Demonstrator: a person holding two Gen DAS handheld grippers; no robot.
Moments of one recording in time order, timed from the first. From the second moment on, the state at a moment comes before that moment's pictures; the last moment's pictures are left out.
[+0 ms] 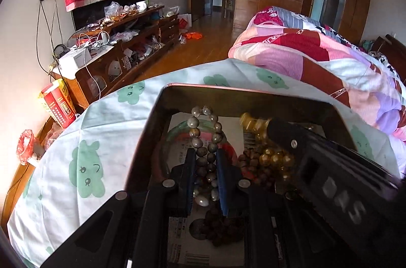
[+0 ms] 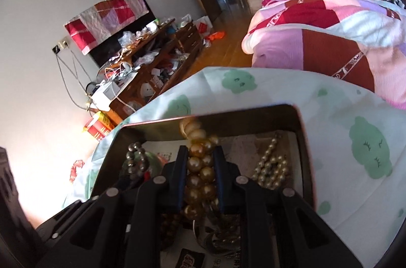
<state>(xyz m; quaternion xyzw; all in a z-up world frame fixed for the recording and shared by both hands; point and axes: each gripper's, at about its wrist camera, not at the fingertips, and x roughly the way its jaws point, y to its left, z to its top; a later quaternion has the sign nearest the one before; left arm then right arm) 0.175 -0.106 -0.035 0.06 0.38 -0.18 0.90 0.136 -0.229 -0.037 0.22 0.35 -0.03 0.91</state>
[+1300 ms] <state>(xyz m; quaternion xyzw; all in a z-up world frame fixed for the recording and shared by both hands) 0.017 -0.022 0.000 0.06 0.21 -0.07 0.97 -0.064 -0.175 0.018 0.04 0.08 -0.20 0.98</state>
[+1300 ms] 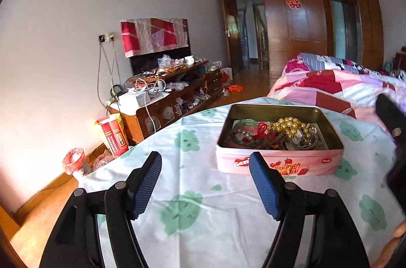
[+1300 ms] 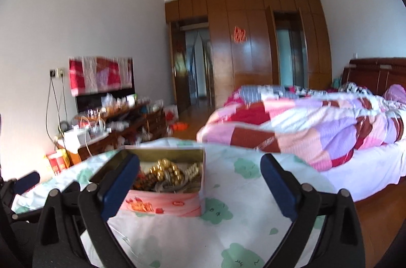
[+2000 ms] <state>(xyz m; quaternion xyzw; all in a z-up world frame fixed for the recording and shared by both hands) -0.016 -0.014 0.006 0.04 0.16 -0.07 0.98 -0.095 -0.158 0.025 0.02 0.00 -0.20 0.98</state>
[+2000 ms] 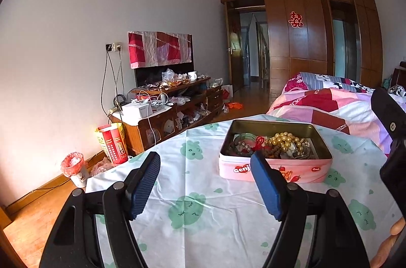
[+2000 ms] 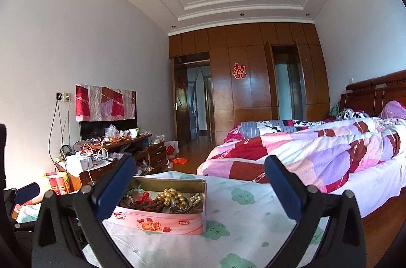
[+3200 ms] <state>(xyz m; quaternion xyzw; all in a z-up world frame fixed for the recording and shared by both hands) -0.019 -0.013 0.006 0.04 0.16 -0.07 0.98 -0.096 -0.165 0.026 0.04 0.01 -0.20 0.98</state>
